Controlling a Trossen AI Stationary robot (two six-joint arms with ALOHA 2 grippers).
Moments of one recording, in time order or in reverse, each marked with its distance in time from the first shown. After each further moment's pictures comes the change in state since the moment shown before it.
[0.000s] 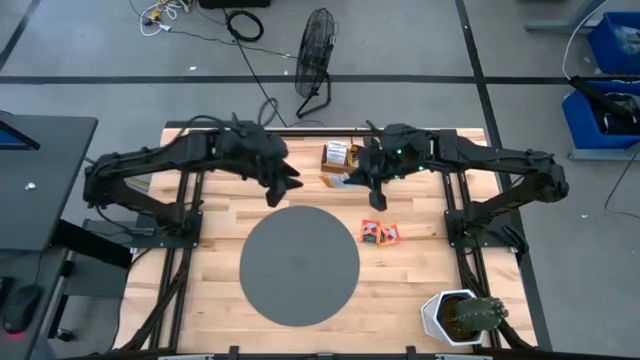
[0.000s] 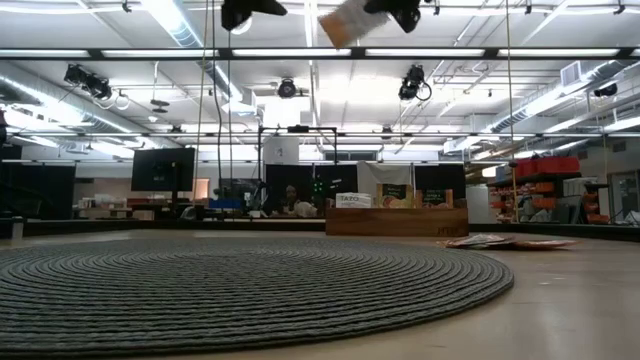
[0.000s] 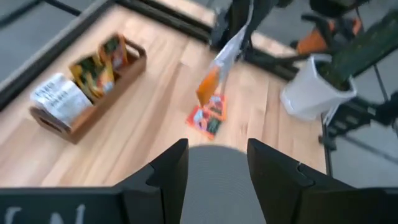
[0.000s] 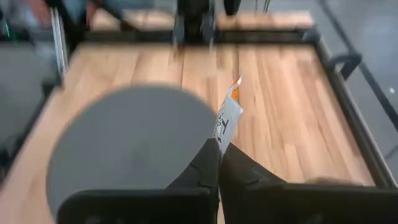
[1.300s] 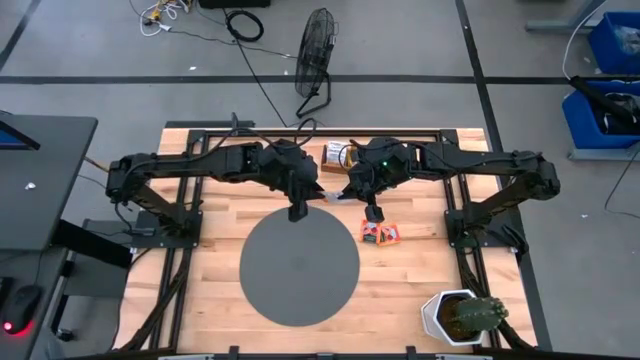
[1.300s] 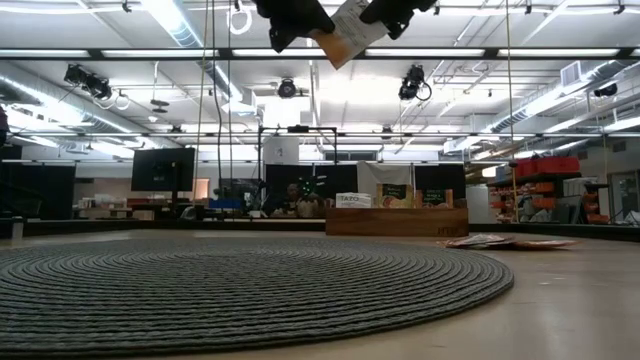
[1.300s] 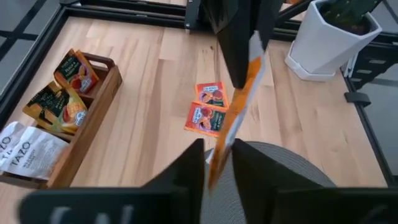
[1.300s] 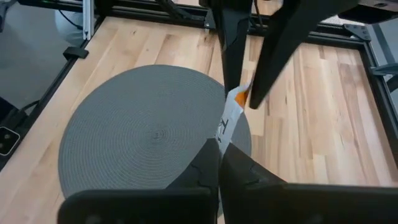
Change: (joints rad) left arm -0.045 0.210 0.001 0.153 0.024 0.273; right arm 0.070 0.078 0.000 -0.032 -0.053 -0.116
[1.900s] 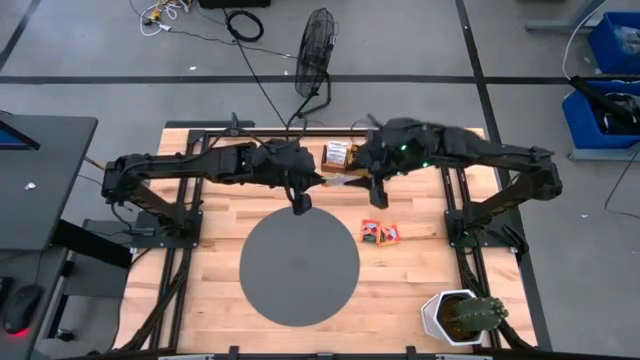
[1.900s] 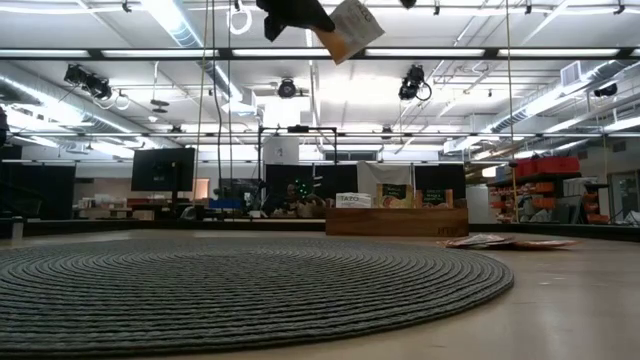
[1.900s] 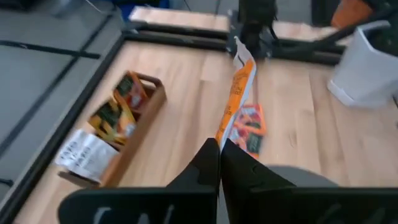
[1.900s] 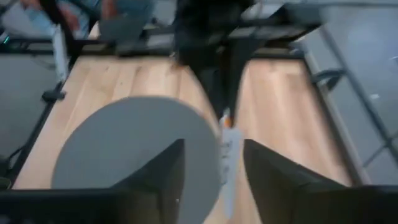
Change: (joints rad) left arm -0.022 -0.032 0.000 0.044 -0.199 -0.019; right arm -0.011 -0.015 0.197 -0.150 0.118 0.114
